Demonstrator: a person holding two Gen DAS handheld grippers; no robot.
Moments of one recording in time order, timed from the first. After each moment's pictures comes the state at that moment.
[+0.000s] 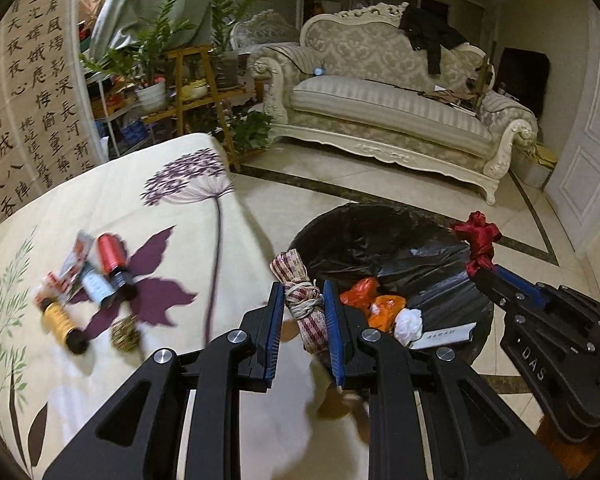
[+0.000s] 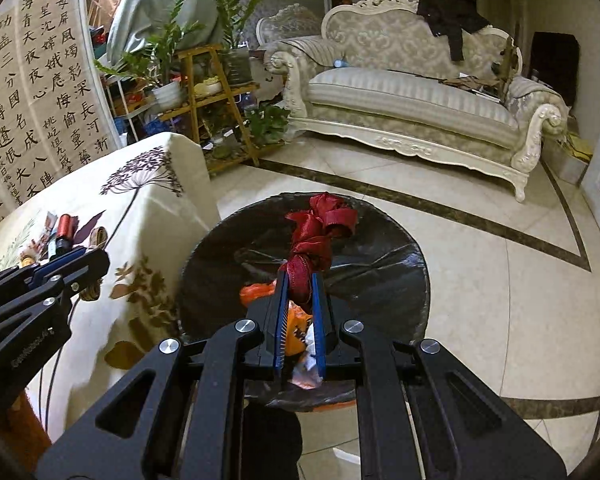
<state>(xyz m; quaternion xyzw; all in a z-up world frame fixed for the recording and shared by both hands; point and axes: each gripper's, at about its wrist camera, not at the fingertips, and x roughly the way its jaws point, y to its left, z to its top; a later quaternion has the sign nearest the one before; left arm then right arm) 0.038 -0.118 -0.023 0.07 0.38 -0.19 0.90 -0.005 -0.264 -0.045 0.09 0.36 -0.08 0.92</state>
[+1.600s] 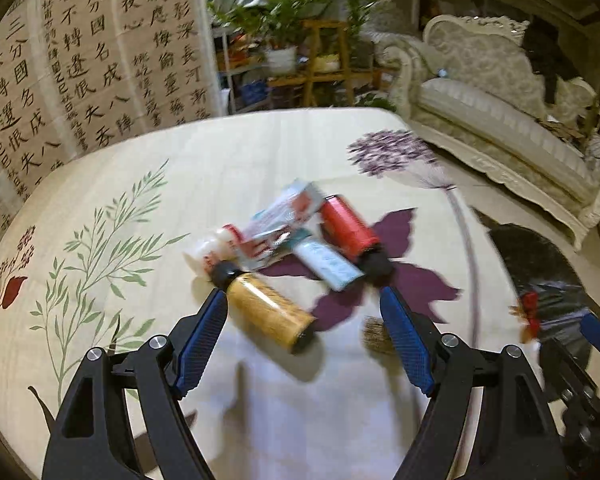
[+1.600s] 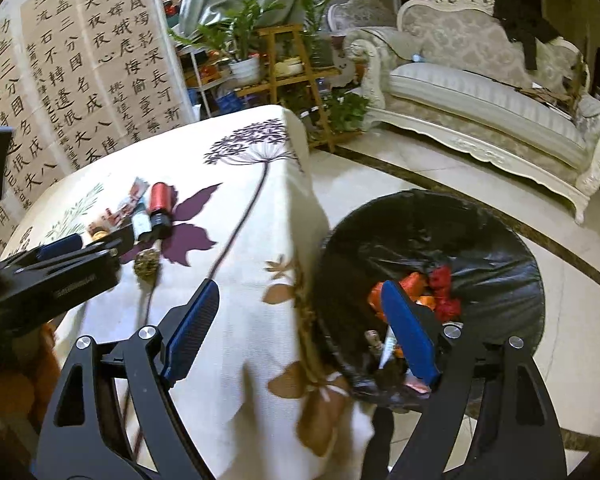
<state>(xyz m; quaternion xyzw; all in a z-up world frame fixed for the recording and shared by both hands) 0.080 0.025 -0.036 0.02 0.42 0.01 0.91 0.020 -0.146 -0.037 0.07 0.38 0.05 0.92</state>
